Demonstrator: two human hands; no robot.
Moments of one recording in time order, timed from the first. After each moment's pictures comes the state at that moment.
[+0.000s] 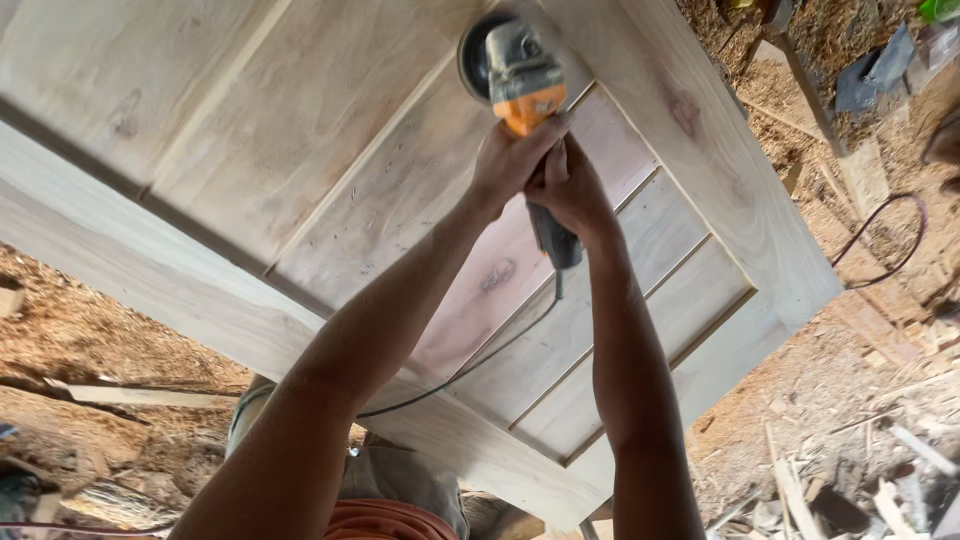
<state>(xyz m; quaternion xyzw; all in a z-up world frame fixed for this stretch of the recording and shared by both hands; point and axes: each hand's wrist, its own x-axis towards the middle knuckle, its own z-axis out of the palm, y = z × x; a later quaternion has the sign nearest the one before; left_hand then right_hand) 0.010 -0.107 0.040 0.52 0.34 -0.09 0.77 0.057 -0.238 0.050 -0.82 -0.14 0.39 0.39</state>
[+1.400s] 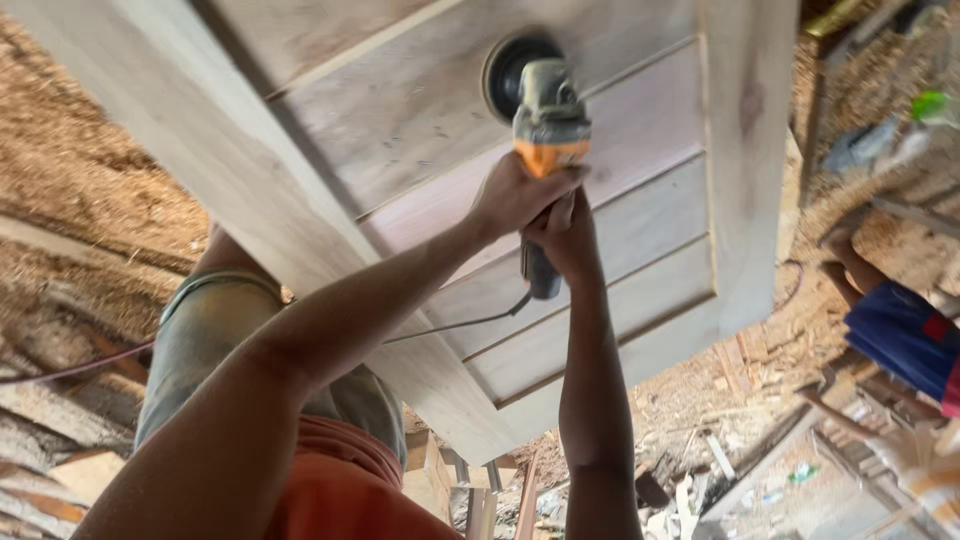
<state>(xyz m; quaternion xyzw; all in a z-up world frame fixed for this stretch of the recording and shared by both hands) -0.139 -0.148 0.049 0.47 0.36 -0.04 0.80 -0.071 -0.295 0.052 -0.84 -0.24 0.39 0.30</state>
